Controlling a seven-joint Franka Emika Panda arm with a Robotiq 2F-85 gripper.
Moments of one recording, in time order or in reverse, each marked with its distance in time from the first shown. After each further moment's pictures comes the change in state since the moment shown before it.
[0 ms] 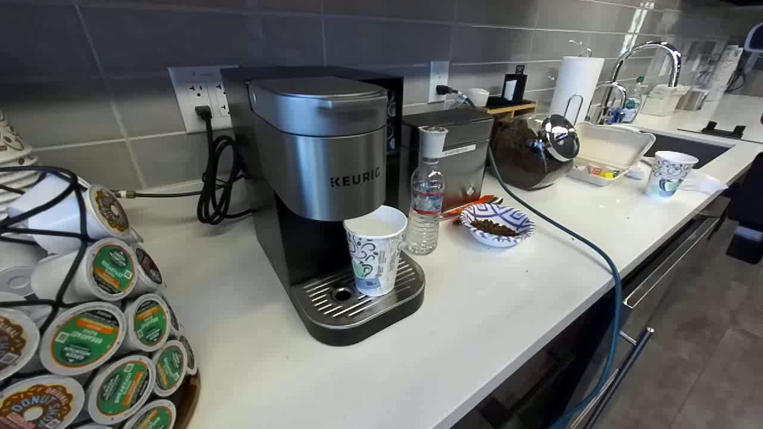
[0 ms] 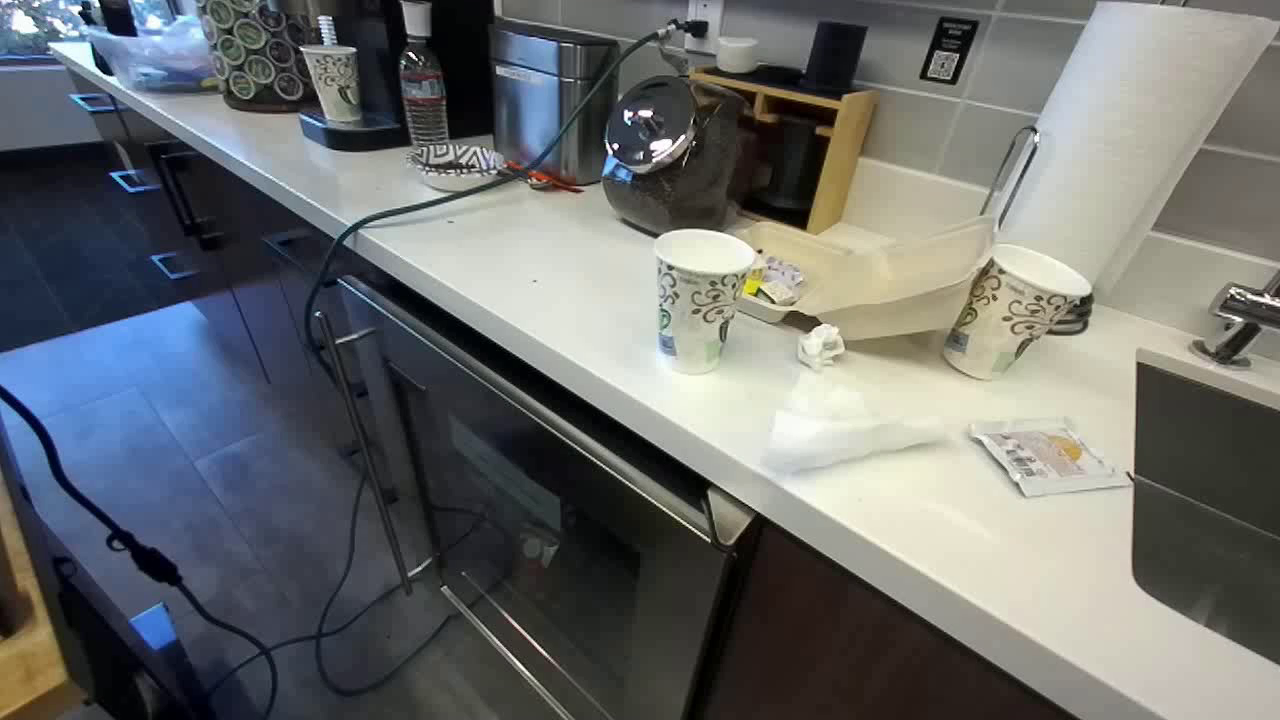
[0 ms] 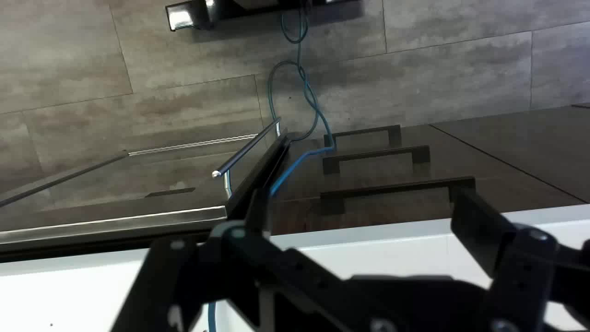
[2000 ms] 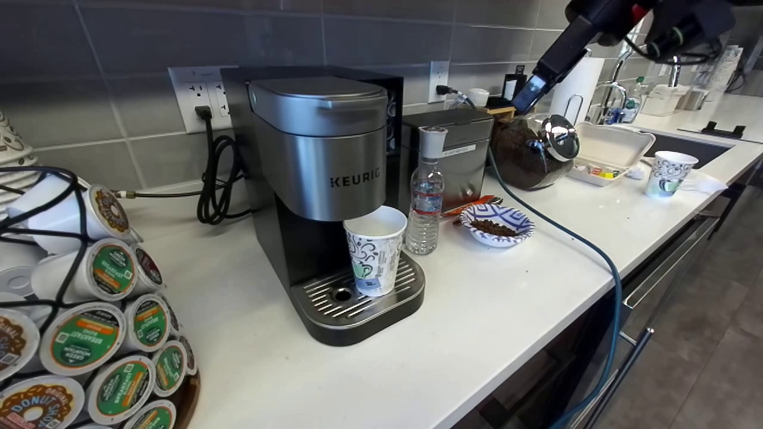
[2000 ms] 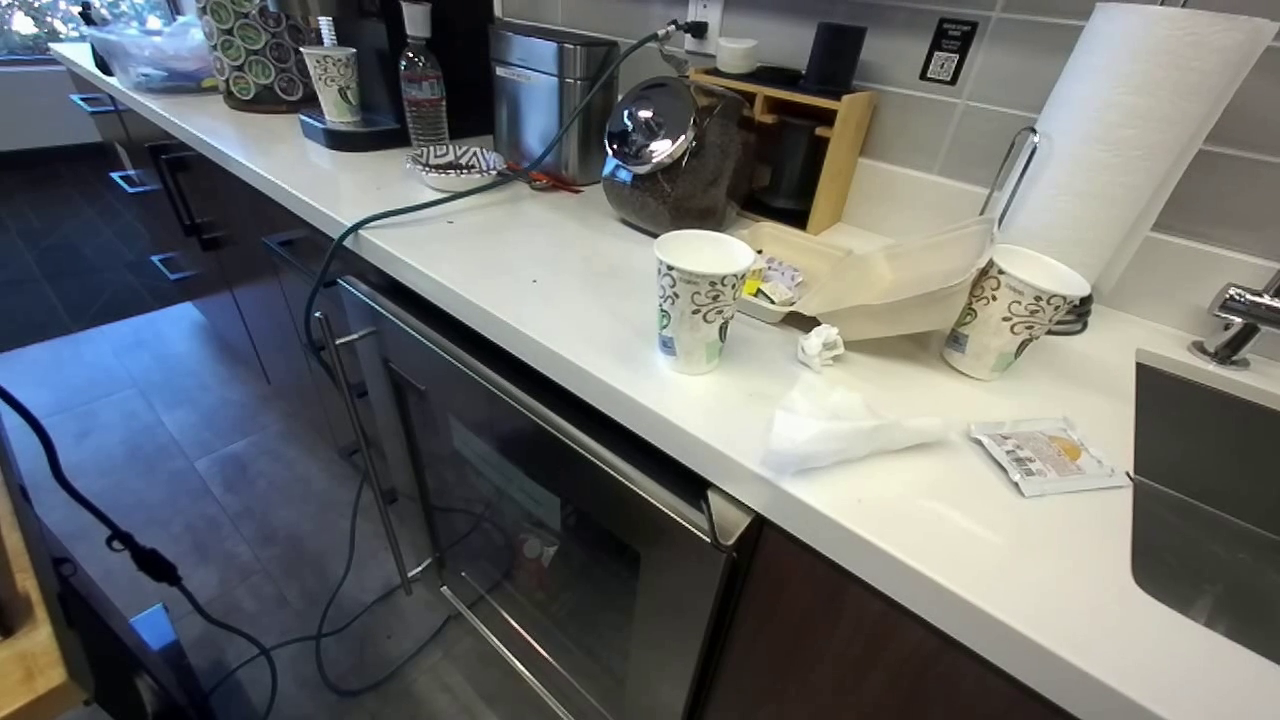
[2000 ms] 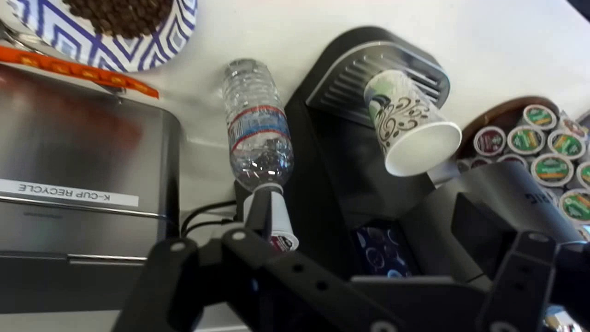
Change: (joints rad) arm 0.087 0.389 -0.235 0.383 0.411 0.546 -1.022
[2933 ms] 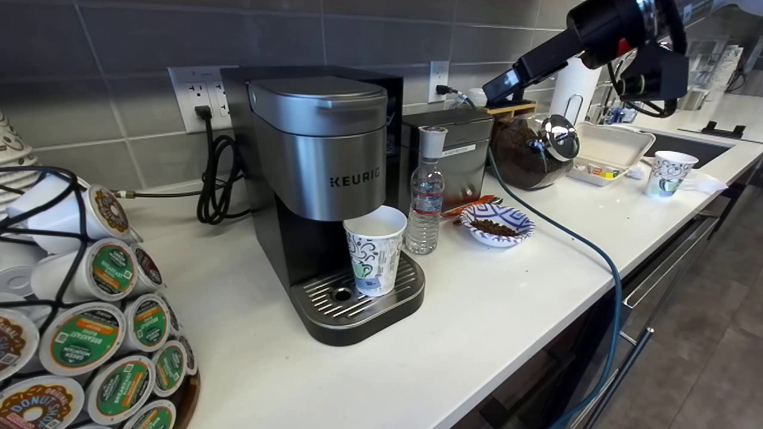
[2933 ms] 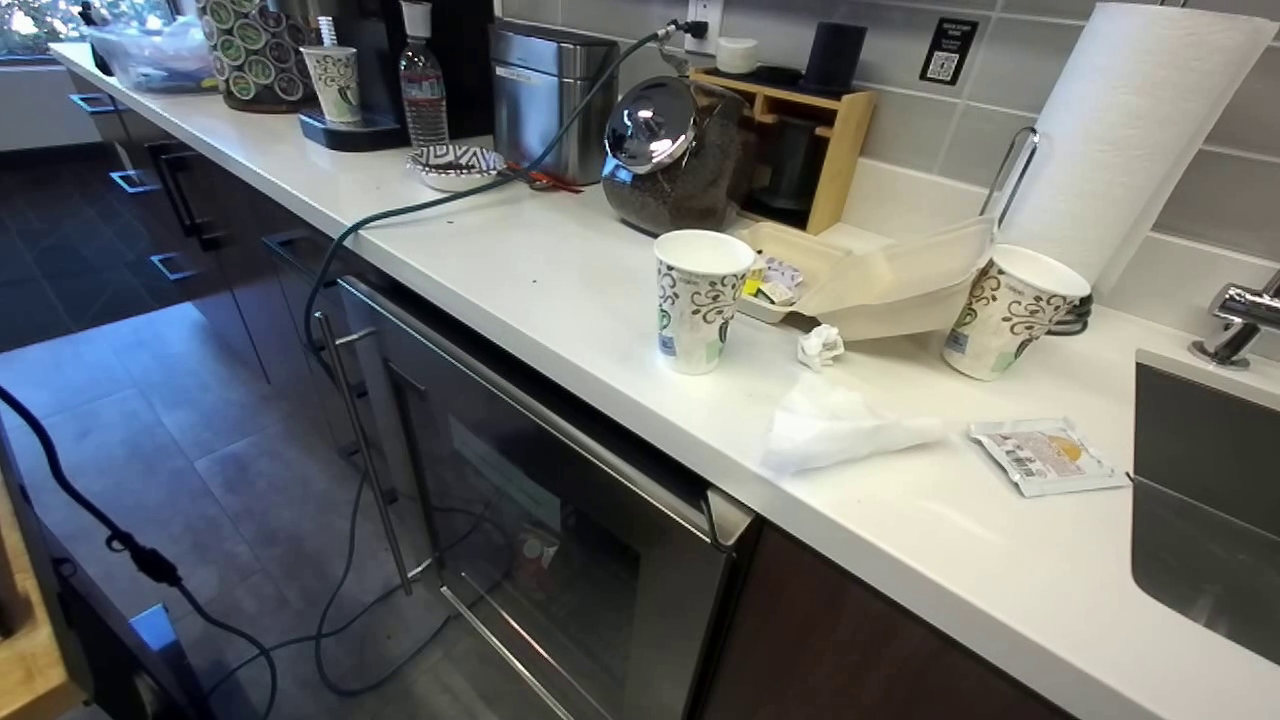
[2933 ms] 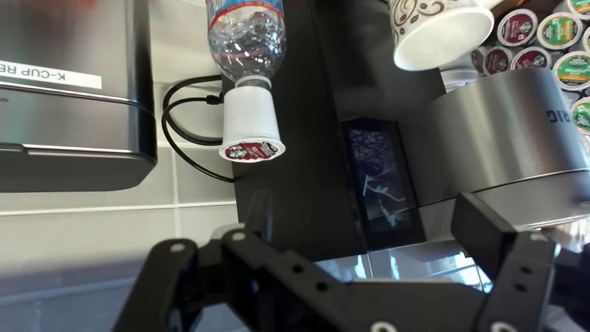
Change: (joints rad) arm 0.108 0.013 0.004 -0.079 0.689 0.403 -0.650
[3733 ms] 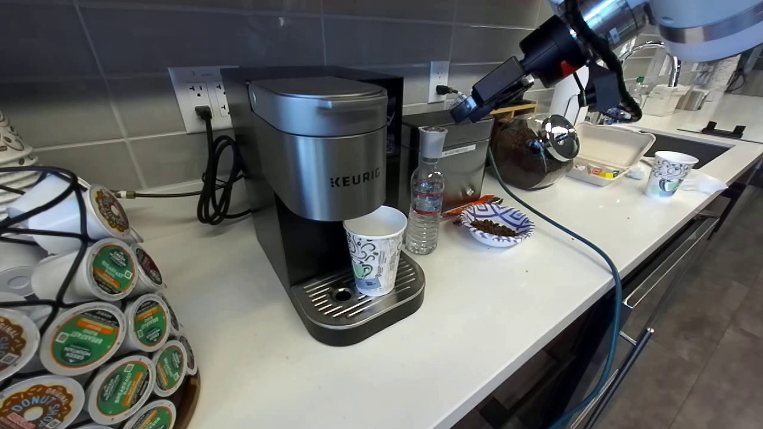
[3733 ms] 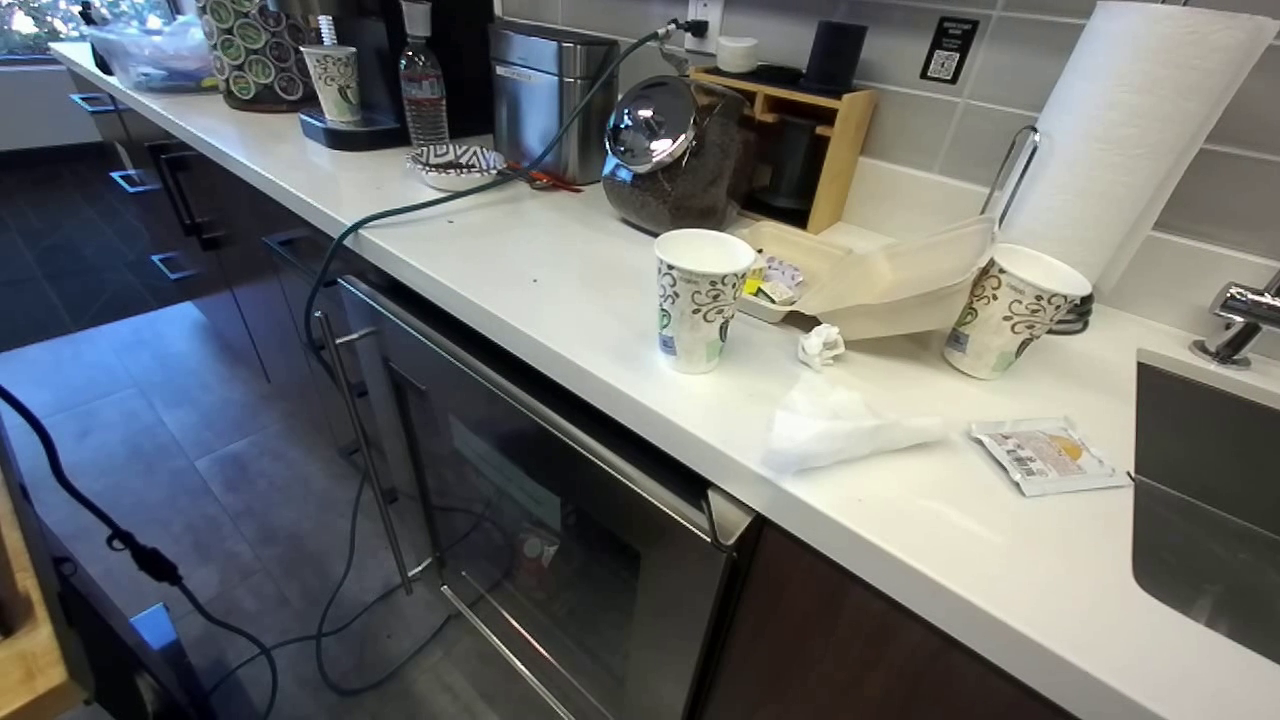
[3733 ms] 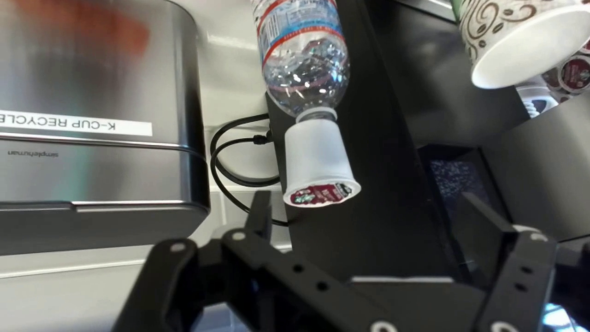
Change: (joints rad) arm -0.014 0.173 -0.023 0.126 -0.351 0.022 0.388
